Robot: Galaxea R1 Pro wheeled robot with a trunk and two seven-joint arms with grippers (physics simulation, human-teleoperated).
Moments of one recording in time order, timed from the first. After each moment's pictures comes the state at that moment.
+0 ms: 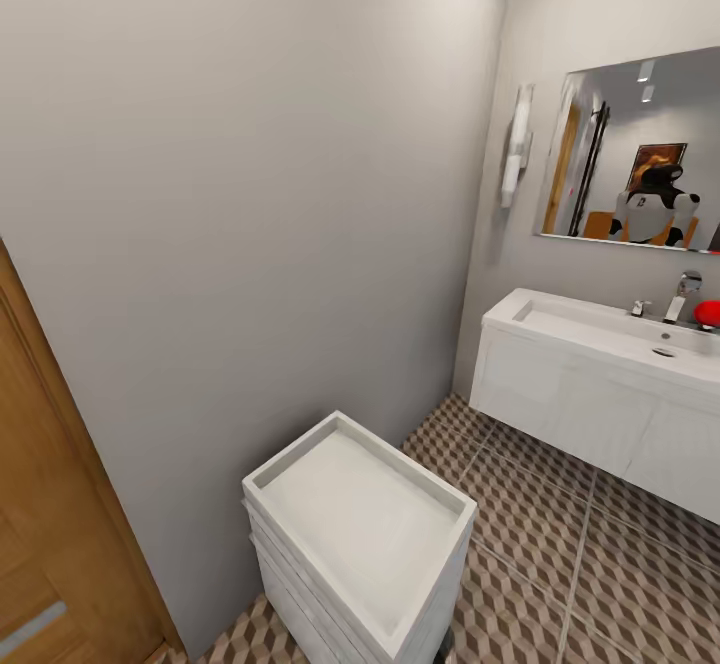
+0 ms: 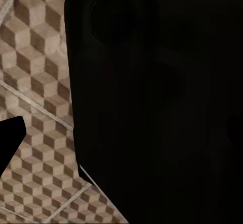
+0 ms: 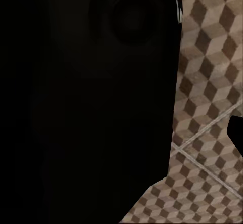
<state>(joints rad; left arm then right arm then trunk) 0.00 0.00 0.00 0.00 0.00 0.00 0.00 0.00 0.00 0.00 0.00 0.00 0.00 0.00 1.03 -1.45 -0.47</state>
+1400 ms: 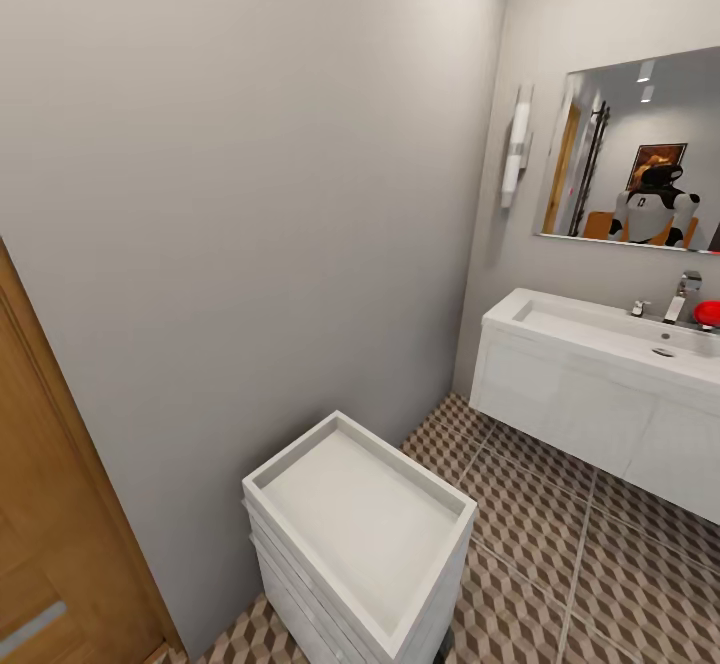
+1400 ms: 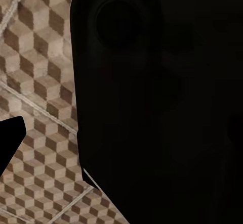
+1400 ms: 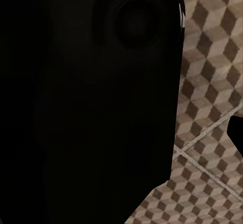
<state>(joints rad) 0.00 0.01 0.00 -0.01 0.00 -0.01 0.00 0.00 0.00 0.00 -0.01 0.00 -0.01 0.00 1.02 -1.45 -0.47</state>
